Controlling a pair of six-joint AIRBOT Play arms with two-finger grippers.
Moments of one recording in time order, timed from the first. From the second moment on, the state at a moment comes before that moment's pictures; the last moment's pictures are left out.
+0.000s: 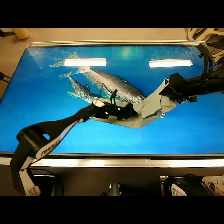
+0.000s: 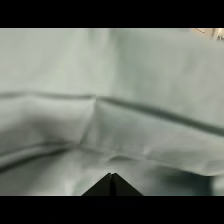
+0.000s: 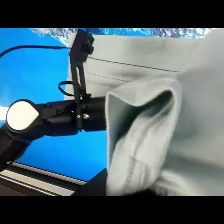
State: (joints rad) left arm -0.63 -1.95 1.48 0.11 -0.78 -1.25; right arm -0.09 -1.16 1.46 -0.92 1.51 1.69
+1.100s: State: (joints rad) left arm -0.10 -1.14 1.43 0.96 -1.06 -1.40; right arm 0.08 -1.71 1.45 -0.87 1.34 1.59
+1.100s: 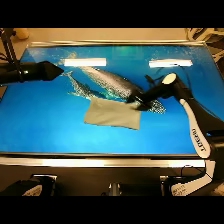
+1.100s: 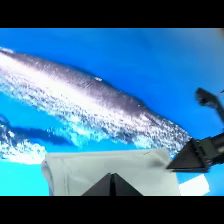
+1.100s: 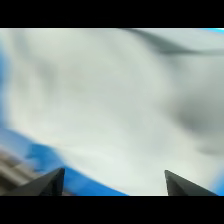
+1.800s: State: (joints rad) left arm -0.12 -1.14 1.37 0.99 -1.08 -1.43; right arm -0.05 -1.75 1.42 -0.84 1.16 1.59
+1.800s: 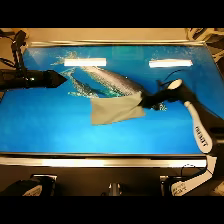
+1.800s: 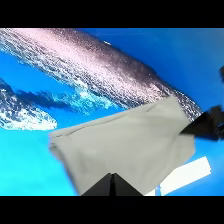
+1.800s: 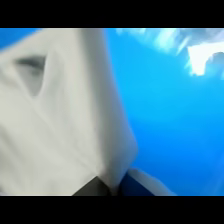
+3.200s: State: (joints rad) left arm -0.14 -1.14 1.37 0.99 -1.09 -1.44; right arm -1.13 -1.31 0.89 -1.44 1.39 1.69
